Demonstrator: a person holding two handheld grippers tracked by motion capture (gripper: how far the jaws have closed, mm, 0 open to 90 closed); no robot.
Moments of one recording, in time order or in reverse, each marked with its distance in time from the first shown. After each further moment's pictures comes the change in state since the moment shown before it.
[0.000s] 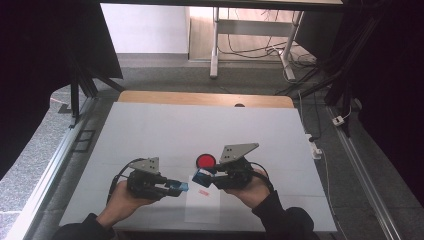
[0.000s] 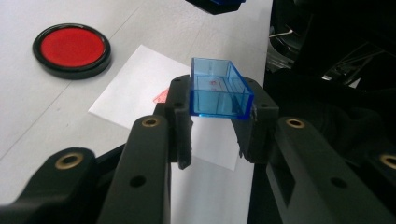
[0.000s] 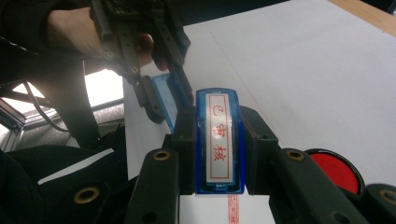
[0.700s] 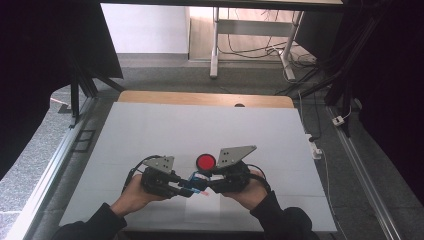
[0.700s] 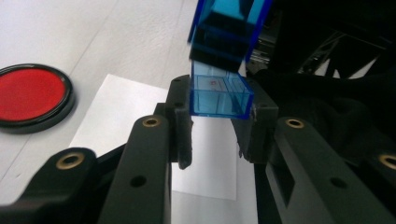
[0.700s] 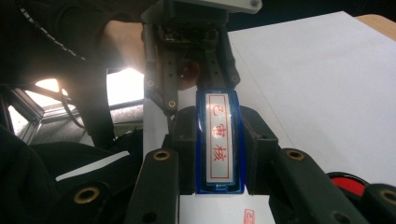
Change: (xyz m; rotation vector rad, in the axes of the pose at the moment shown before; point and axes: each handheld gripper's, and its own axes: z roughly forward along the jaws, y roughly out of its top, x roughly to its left) left arm 0.011 0.018 0.027 -0.003 -0.140 0.134; right arm 0.008 0.002 0.004 -0.033 0.079 -0.055
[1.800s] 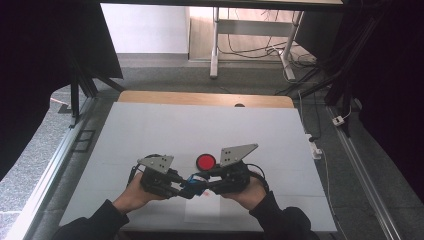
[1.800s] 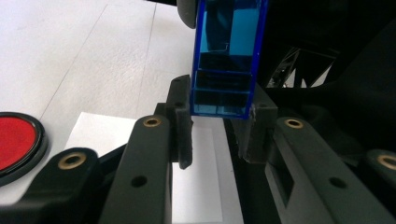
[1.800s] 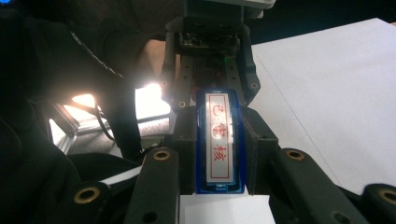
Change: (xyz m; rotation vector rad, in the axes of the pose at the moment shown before) left arm 0.002 0.001 -0.003 -0.099 -0.108 0.086; right arm -0.003 -0.002 0.000 -0.063 0.116 0.039
